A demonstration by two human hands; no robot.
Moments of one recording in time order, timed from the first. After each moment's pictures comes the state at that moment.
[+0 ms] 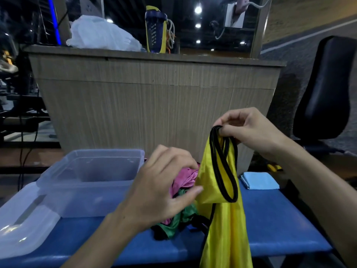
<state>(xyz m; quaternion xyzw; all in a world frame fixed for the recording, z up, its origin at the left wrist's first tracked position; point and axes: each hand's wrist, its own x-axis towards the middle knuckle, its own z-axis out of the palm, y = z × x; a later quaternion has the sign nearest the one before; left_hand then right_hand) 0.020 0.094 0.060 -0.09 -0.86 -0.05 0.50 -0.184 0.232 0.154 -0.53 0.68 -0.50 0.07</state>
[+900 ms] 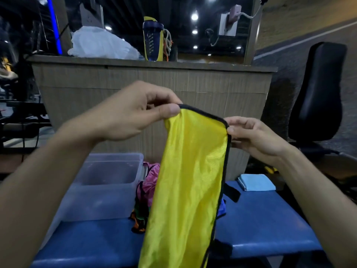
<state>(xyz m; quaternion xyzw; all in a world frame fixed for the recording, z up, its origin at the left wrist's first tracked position) 0.046 0.070 0.211 -0.07 -0.93 -0.20 0.29 -0.225 0.249 0.138 -0.49 0.56 -0.62 0.25</state>
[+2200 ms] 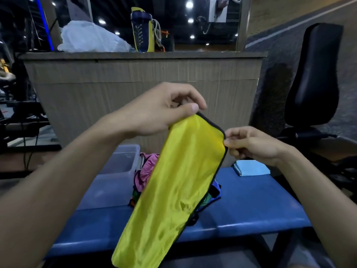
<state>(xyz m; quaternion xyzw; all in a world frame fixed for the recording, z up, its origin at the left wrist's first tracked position) 0.004 0.119 0.193 -0.06 -0.94 -0.24 0.25 -0.237 0.290 0.097 -0.47 0.66 -0.51 0.28</state>
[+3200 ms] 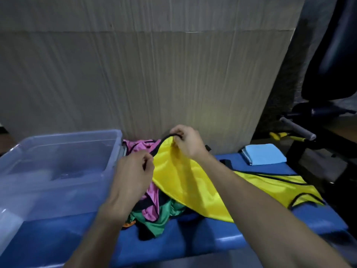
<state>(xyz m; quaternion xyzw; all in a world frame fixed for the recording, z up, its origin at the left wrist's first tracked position) -0.082 0.002 -0.040 0.30 -0.89 -0.17 0.30 -0.298 0.044 -0.054 -0.46 0.76 -0.46 0.03</state>
